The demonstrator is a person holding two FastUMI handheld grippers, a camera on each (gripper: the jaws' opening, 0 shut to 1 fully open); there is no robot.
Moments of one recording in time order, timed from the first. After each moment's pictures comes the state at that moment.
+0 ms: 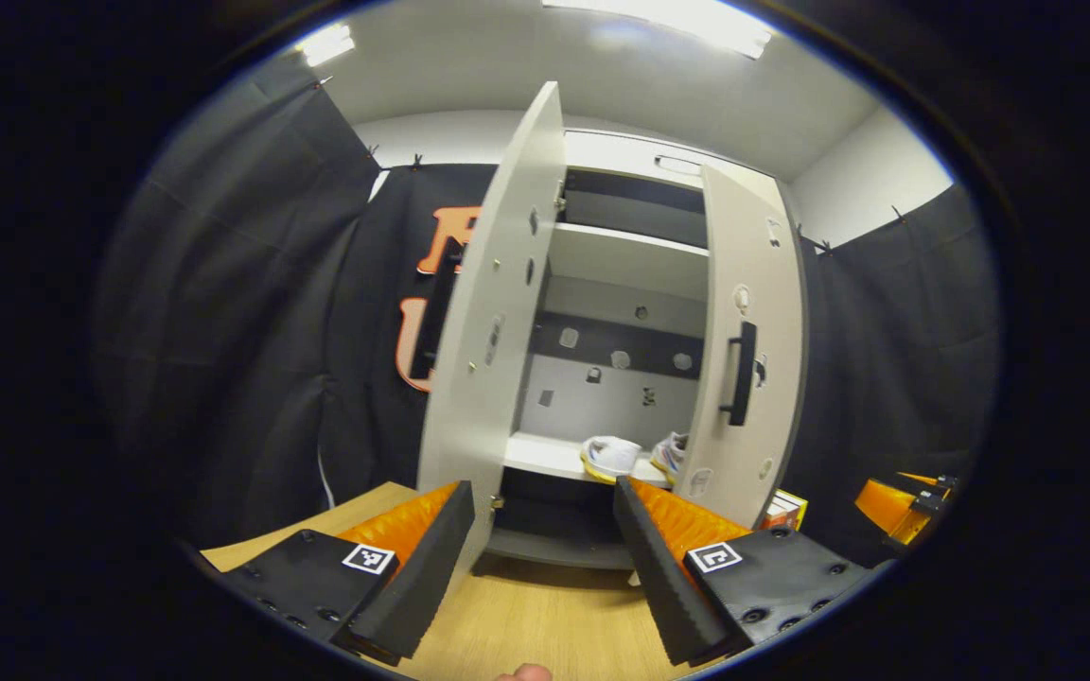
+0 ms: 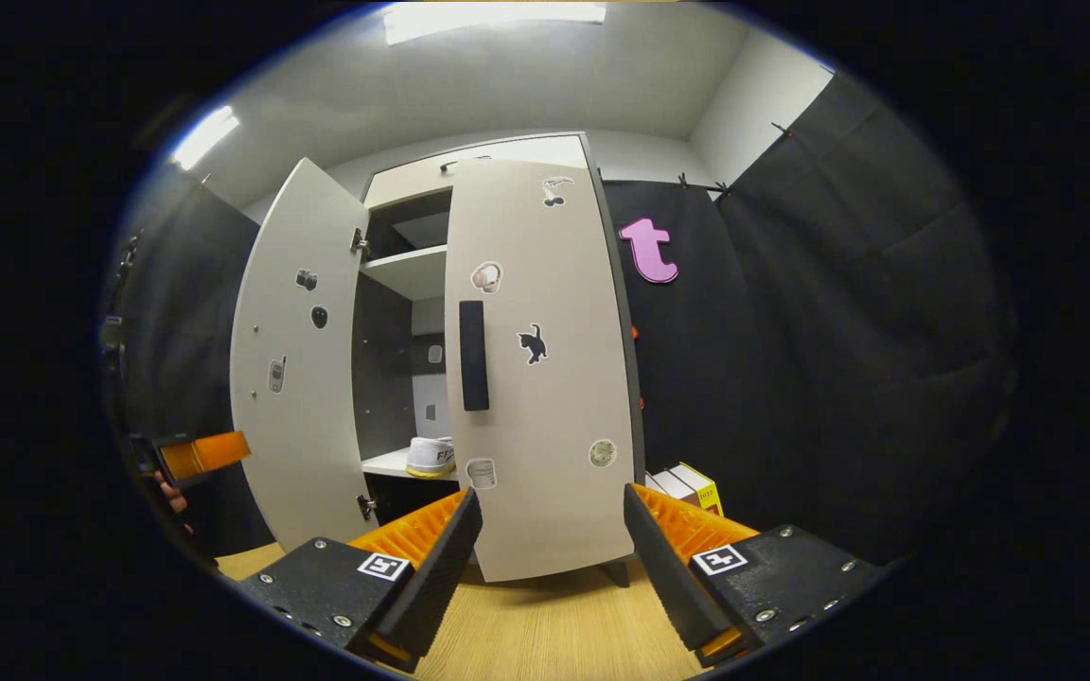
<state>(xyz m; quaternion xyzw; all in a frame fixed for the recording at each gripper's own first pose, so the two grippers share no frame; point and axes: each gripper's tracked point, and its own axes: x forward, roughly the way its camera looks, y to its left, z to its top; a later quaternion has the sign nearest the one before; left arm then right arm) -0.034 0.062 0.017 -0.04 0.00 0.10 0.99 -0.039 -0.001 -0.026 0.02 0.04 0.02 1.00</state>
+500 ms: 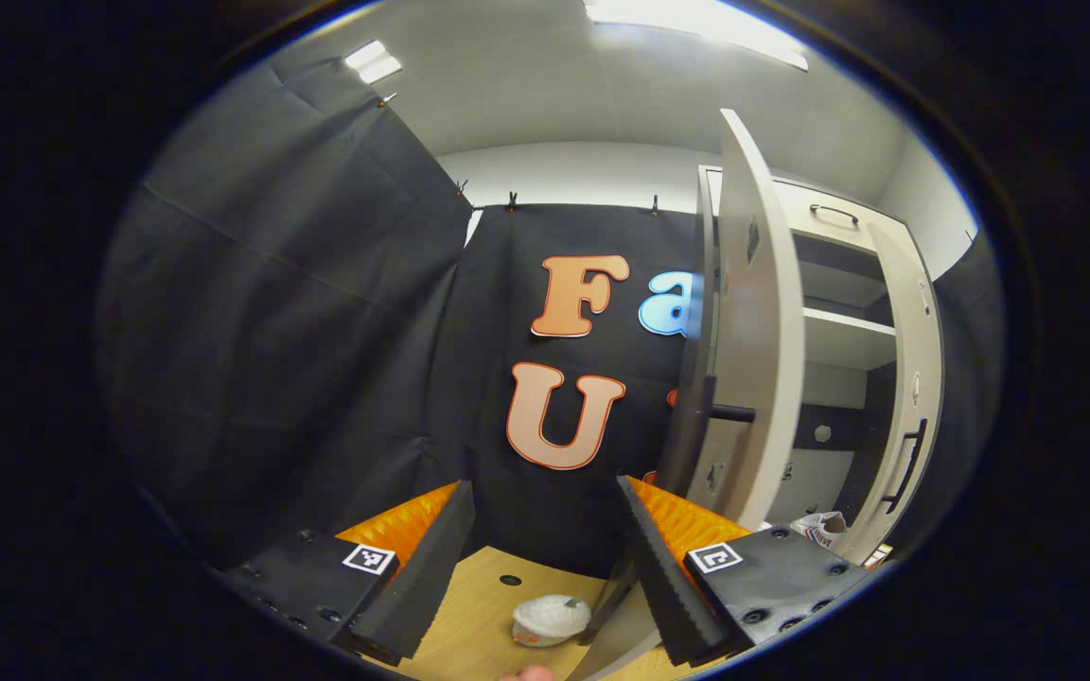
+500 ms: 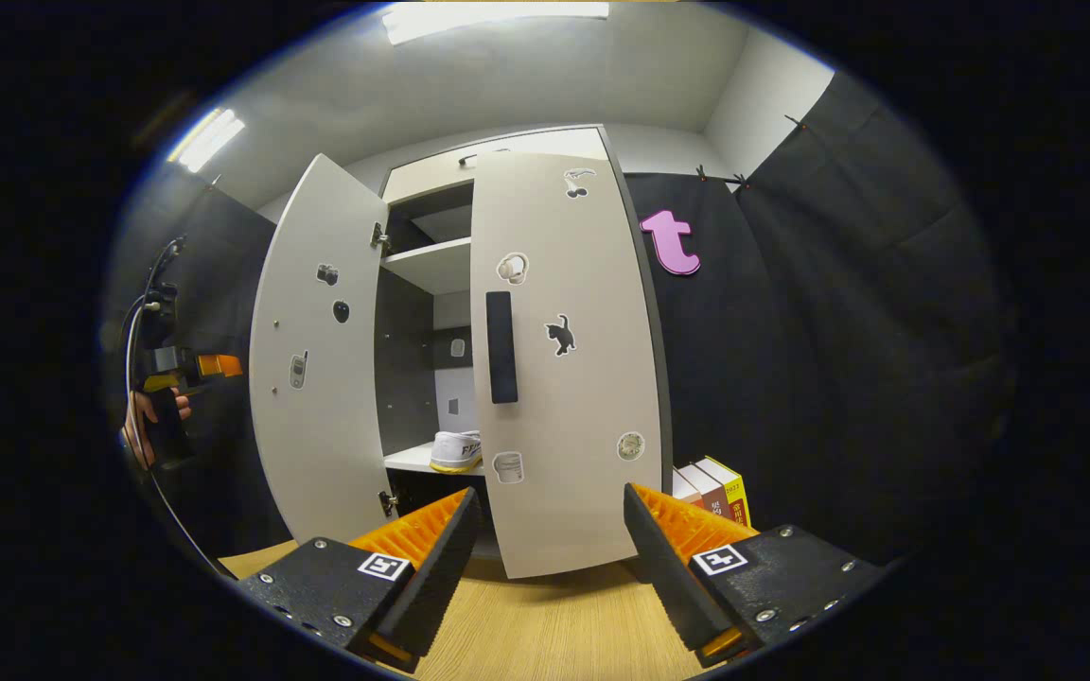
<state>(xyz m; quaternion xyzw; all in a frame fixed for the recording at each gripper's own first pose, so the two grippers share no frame) 0.041 0.238 0.075 -0.04 -0.03 0.21 0.98 -0.035 0.017 -0.031 0.03 0.05 0.04 1.00</state>
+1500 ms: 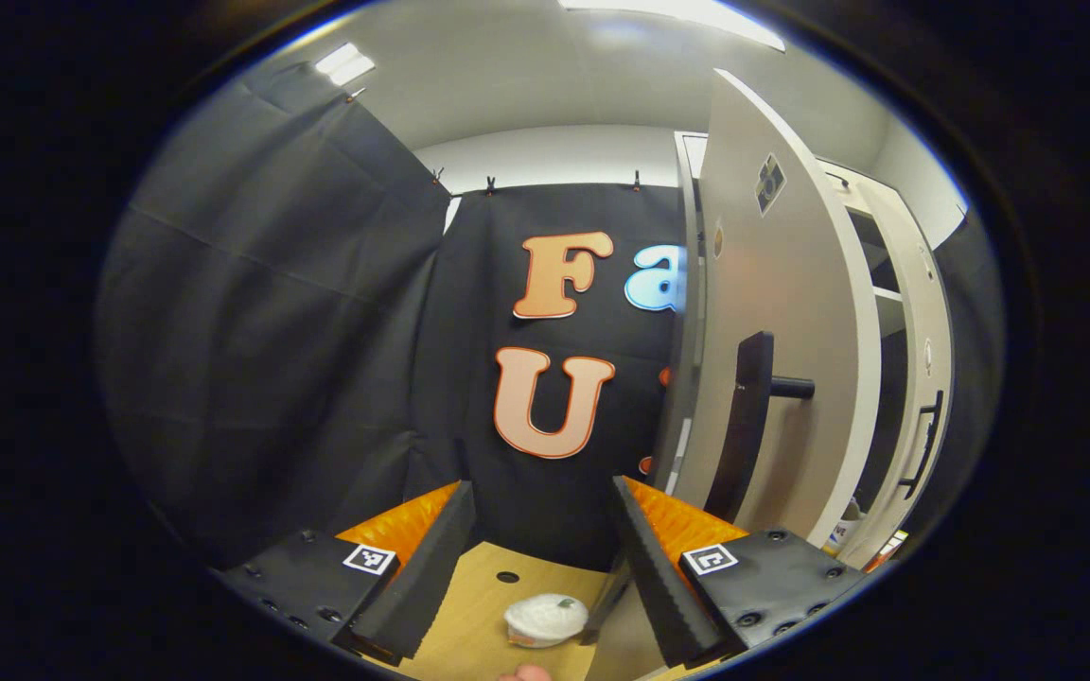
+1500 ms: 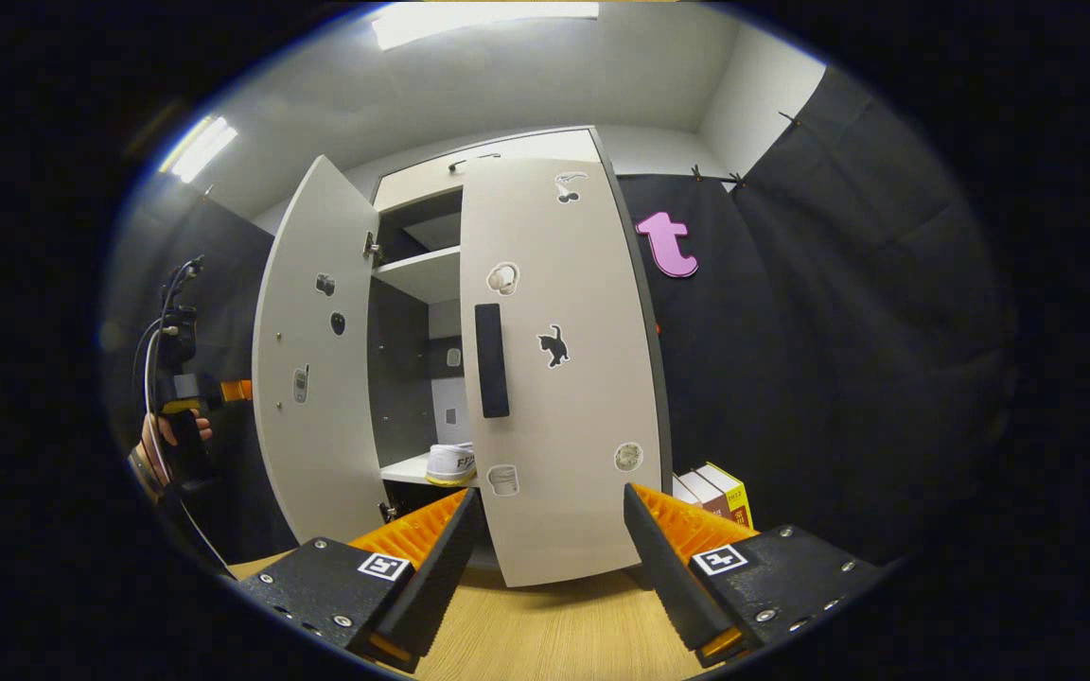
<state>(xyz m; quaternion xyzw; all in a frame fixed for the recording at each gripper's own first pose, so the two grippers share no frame) 0.080 0.191 0.062 -0.03 -0.01 0.17 0.98 -0.023 0.008 -0.024 0.04 0.05 0.04 1.00</state>
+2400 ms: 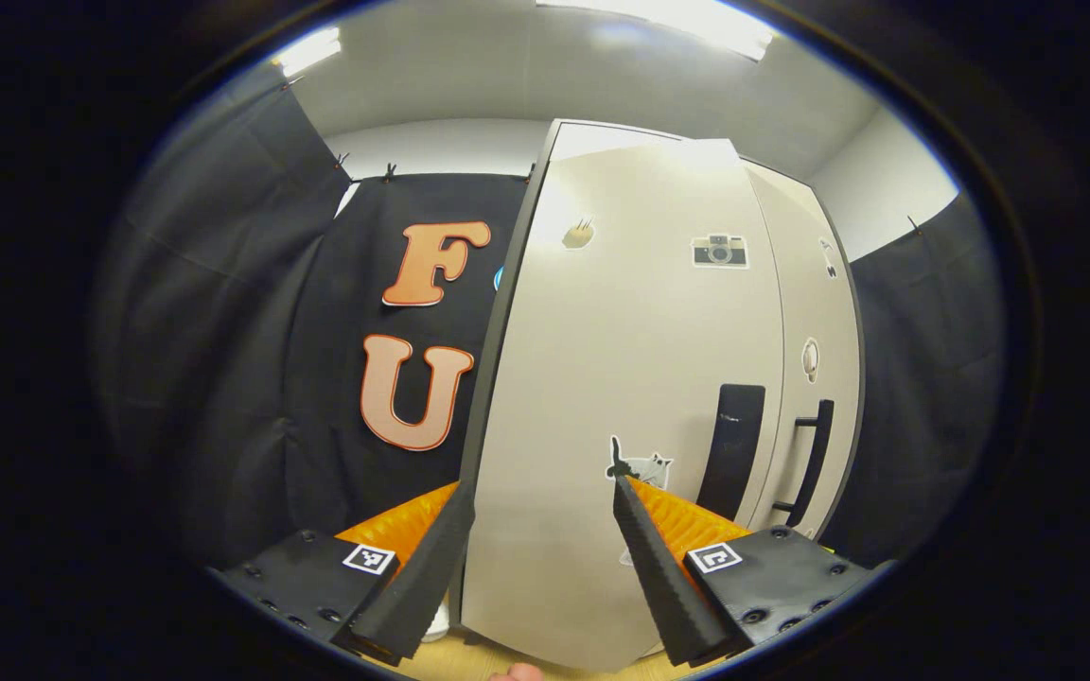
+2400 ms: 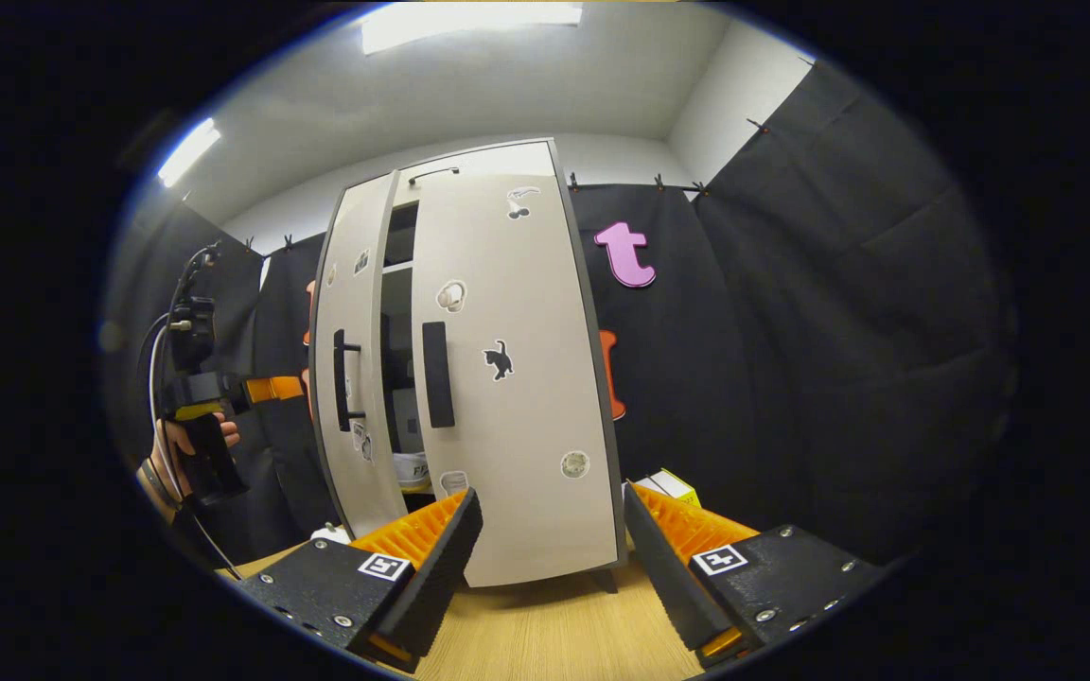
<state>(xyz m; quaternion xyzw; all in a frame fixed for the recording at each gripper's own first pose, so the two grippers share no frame) 0.130 0.047 0.067 -0.04 -0.03 0.04 1.00 -0.034 -0.042 -0.012 0.04 0.03 -0.01 1.00</state>
